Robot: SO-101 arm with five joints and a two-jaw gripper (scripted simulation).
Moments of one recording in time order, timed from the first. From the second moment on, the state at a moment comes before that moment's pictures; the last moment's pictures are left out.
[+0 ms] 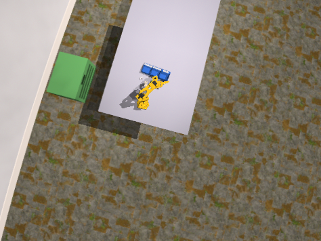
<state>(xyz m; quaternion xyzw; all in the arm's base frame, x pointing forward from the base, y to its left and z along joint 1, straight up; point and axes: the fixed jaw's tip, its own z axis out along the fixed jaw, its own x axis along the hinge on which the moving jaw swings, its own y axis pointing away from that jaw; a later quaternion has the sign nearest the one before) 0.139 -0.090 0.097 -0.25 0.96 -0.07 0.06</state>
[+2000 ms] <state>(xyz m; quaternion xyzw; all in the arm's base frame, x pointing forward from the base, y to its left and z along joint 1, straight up) 0.157 -0.002 0.107 0.00 1.00 0.00 0.08</state>
